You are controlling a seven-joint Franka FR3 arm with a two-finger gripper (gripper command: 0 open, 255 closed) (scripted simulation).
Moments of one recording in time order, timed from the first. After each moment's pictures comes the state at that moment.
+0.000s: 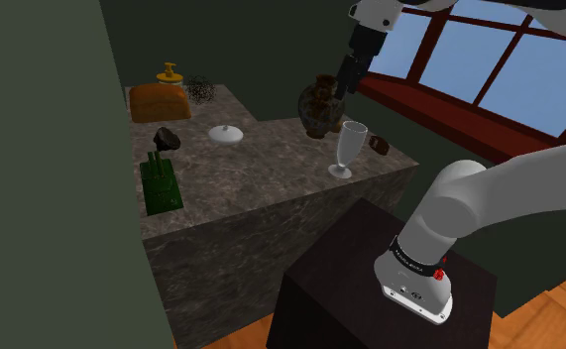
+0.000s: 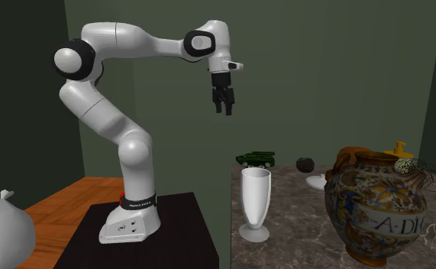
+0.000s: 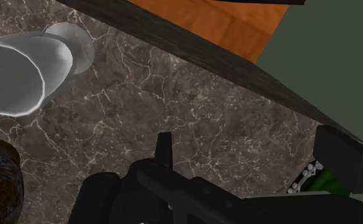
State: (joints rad) arm -0.01 -0.75 -0.03 -2.32 0.03 1.67 -0.16
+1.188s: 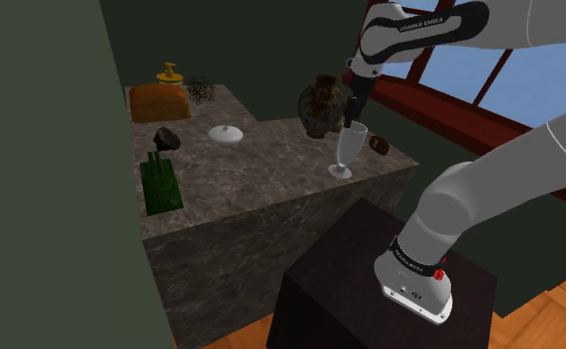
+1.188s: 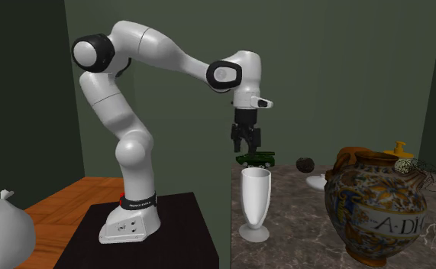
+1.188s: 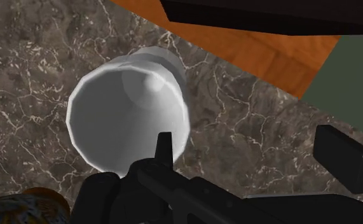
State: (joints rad) arm -0.11 -0.48 -0.28 -2.42 -0.15 1.93 -0.45
